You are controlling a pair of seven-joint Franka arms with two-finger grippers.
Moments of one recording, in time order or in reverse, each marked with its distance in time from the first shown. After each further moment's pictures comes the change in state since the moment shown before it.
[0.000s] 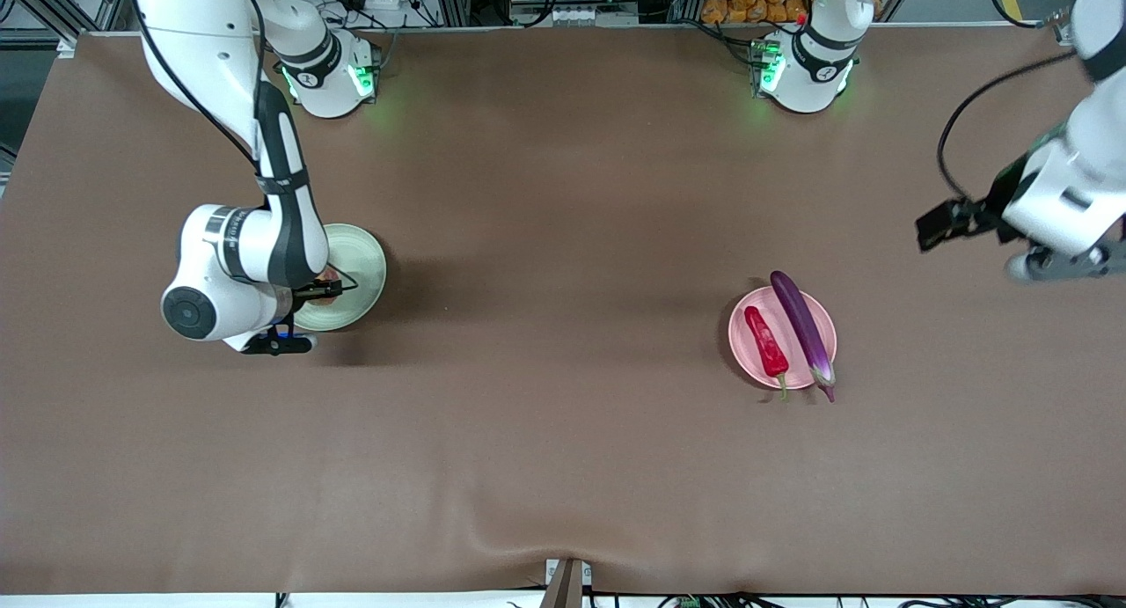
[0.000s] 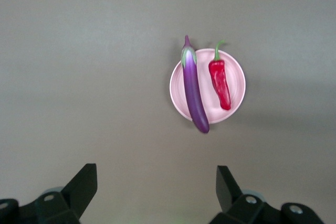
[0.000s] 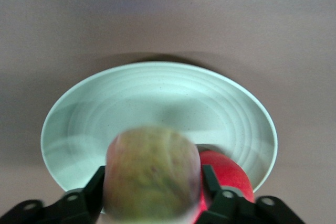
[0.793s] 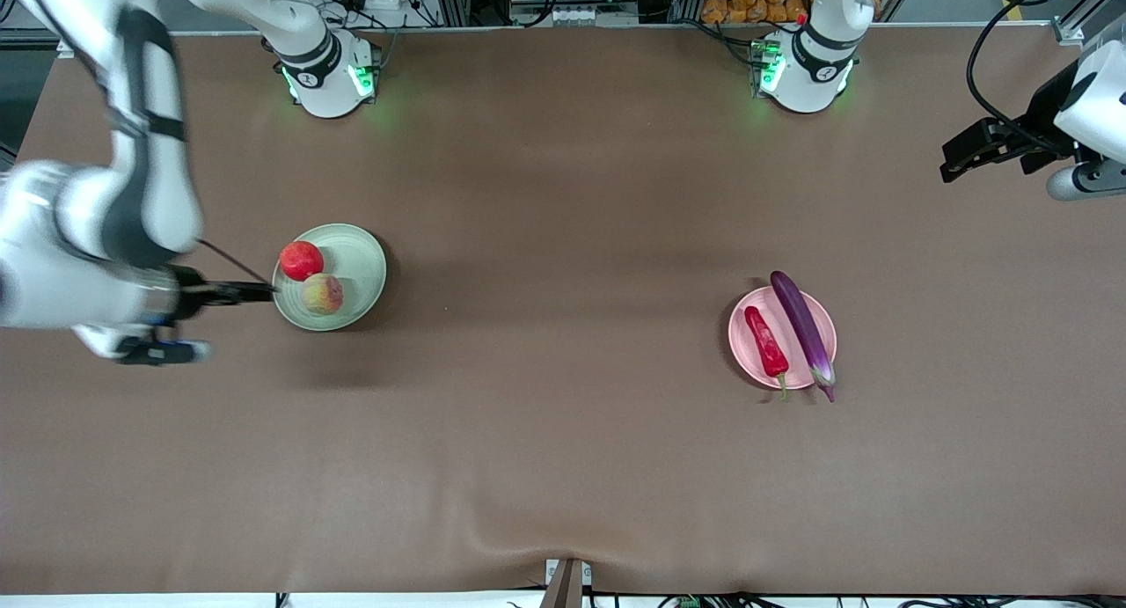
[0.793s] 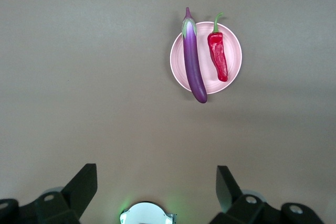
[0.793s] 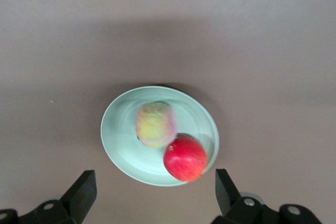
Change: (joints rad) left arm -0.065 -0.111 0.099 -0.048 -0.054 -0.092 0.013; right arm -0.263 -0.239 0.084 0.255 -0.076 -0.223 -0.053
